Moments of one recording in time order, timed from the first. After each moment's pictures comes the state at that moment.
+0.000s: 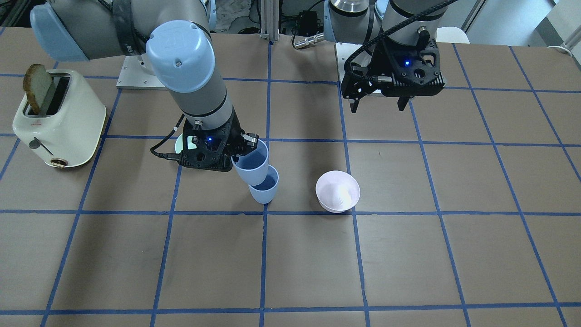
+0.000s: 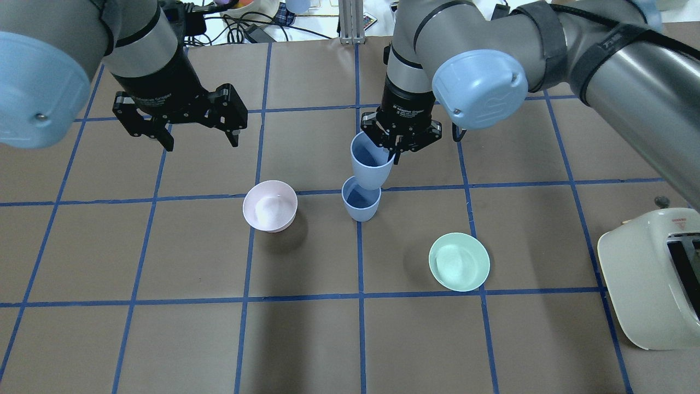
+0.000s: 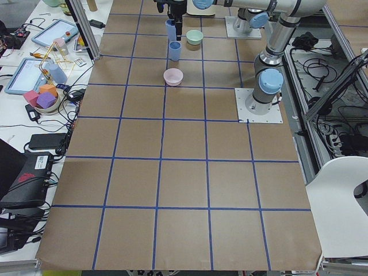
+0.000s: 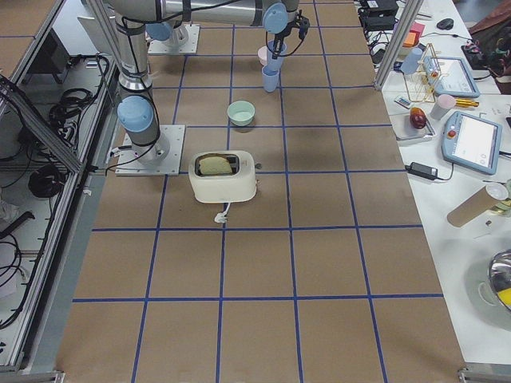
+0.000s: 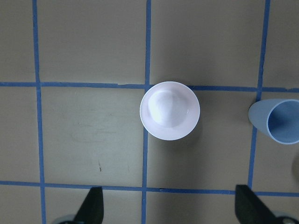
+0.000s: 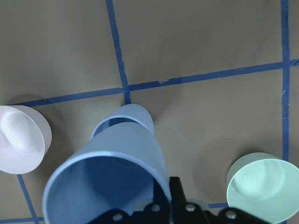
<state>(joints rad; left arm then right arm) -1.65 -1.55 -1.56 -1.59 1.61 -0.14 1.83 -1.31 1.53 -1.72 -1.43 0.40</state>
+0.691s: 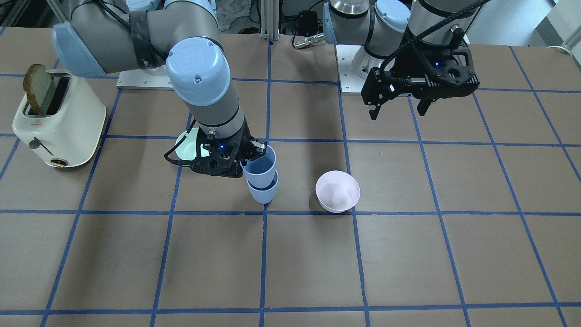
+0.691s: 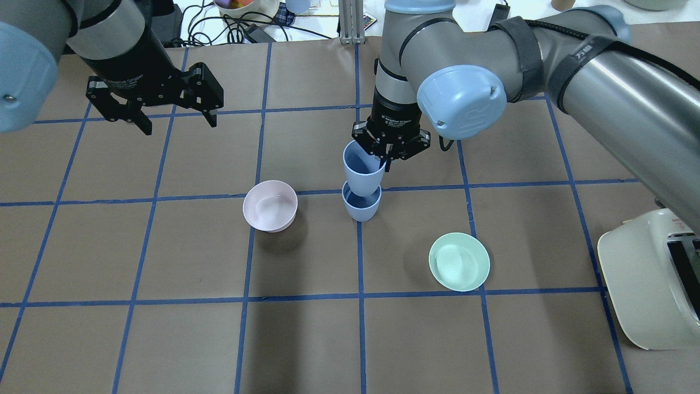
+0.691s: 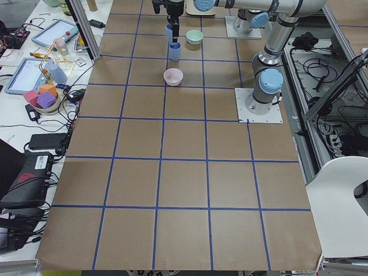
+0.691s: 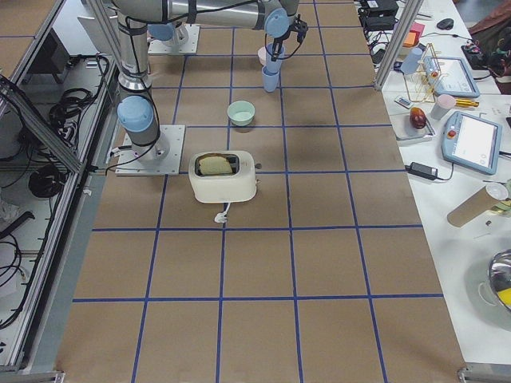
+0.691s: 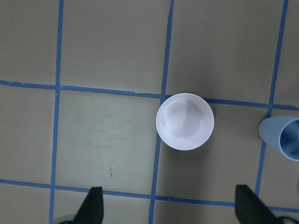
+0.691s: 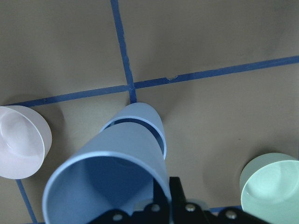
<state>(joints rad) -1.59 -1.56 -1.54 -1.56 1.60 -0.13 1.85 -1.28 1.55 -1.75 -1.43 0.43</state>
